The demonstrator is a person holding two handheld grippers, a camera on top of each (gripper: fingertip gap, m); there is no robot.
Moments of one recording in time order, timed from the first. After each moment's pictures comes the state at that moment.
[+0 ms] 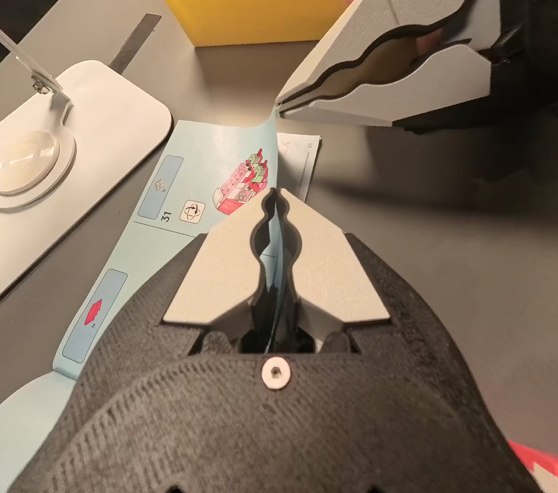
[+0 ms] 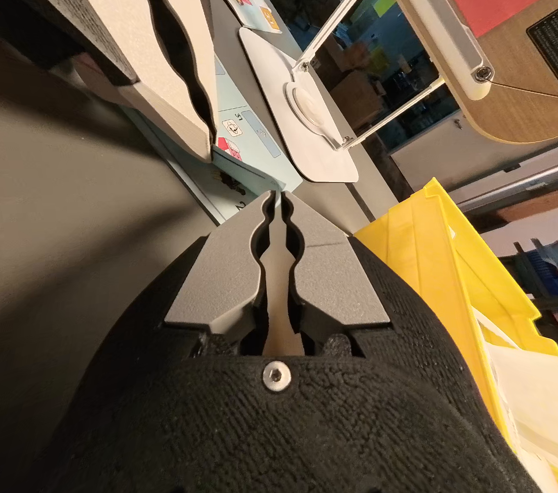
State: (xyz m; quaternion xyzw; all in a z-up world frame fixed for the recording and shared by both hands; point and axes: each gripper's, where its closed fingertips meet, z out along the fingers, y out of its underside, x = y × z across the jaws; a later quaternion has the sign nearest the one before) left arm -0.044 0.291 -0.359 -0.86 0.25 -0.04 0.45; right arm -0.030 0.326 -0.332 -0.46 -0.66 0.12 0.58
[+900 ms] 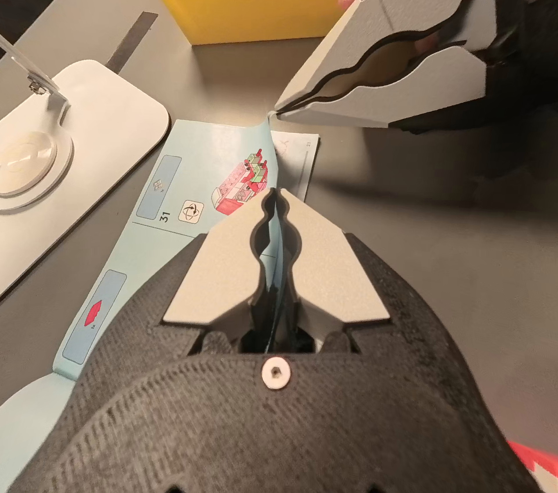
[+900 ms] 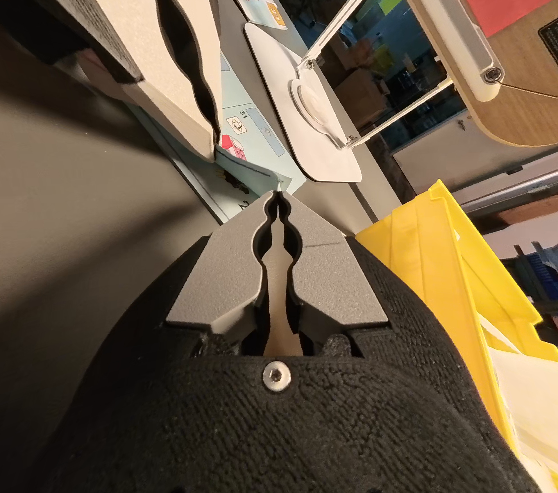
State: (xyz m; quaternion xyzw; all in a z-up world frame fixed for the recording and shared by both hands) left arm -0.043 0.291 -0.360 -0.86 0.25 -0.04 0.45; right arm -0.031 0.325 -0.335 -0.45 -0.67 0.11 0.57
